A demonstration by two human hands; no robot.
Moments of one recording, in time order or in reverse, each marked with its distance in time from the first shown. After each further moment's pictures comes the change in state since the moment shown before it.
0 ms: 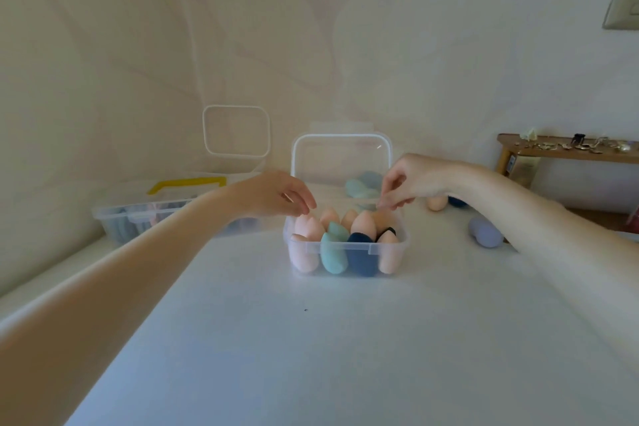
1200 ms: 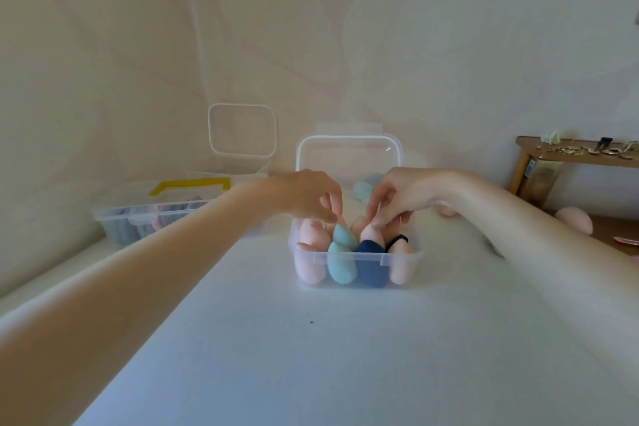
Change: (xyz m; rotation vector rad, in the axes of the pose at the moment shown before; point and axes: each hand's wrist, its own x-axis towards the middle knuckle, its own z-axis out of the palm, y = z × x) left_hand 0.023 0.032 0.006 0.259 -0.077 0.009; right_hand 0.017 -0.017 0.015 -0.010 -0.144 0.081
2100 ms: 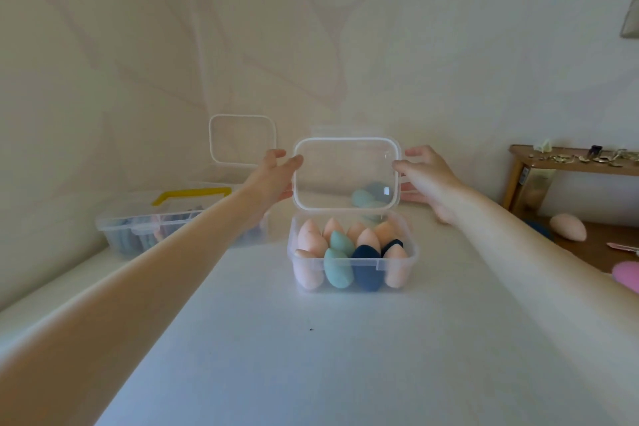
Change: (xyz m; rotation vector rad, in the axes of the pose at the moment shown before) left_hand 0.012 -0.038 0.003 -1.089 0.569 -0.307; right_hand 0.004 0.016 -0.002 0.771 0.653 0.117
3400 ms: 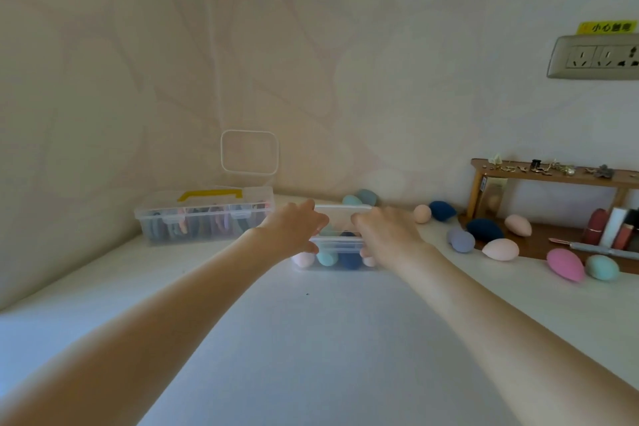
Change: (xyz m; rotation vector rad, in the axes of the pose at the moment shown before) left_hand -0.104 0.004 0.017 1.609 -0.271 0.600; right_hand -0.119 0.009 0.021 -1.456 -0.068 -0.611
